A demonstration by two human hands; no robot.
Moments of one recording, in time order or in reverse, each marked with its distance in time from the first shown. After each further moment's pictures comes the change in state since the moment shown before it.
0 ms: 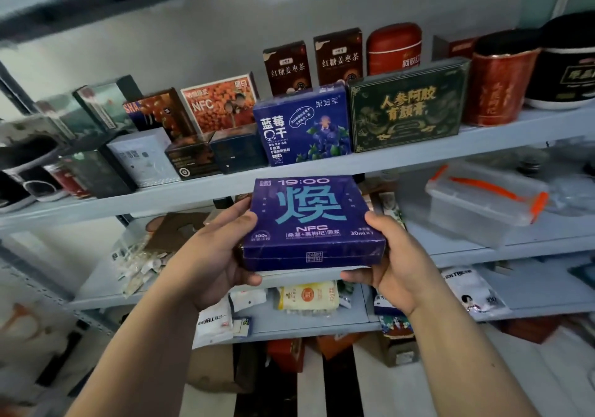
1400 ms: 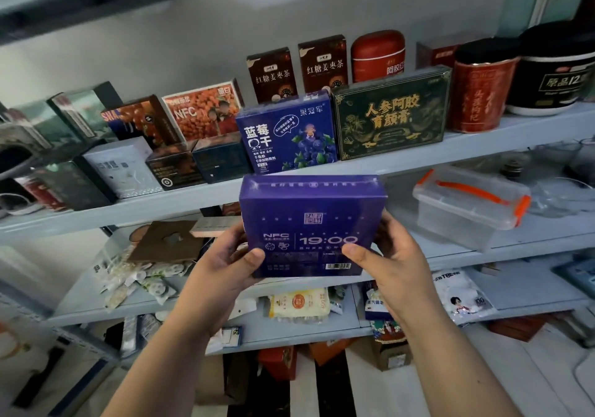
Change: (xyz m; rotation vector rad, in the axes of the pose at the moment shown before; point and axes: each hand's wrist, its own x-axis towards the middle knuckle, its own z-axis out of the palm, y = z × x) left_hand 0.015 -0.036 0.019 0.027 0.060 0.284; right_hand 0.011 0.017 -0.031 -0.374 0.191 -0.415
